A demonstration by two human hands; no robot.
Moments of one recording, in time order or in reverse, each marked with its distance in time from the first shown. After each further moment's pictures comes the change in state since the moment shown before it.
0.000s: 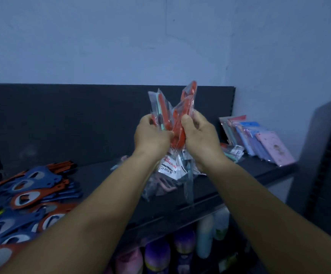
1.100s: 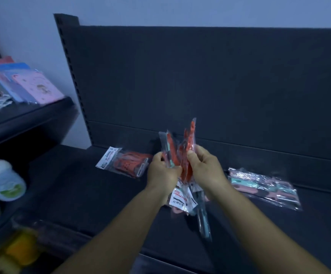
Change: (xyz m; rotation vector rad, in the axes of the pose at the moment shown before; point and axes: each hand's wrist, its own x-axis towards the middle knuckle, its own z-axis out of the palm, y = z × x) left_hand -0.427 -0.055 0.364 -0.045 -0.952 -0.406; right_hand -0.358 0.050 -0.461 -0.331 0.673 0.582
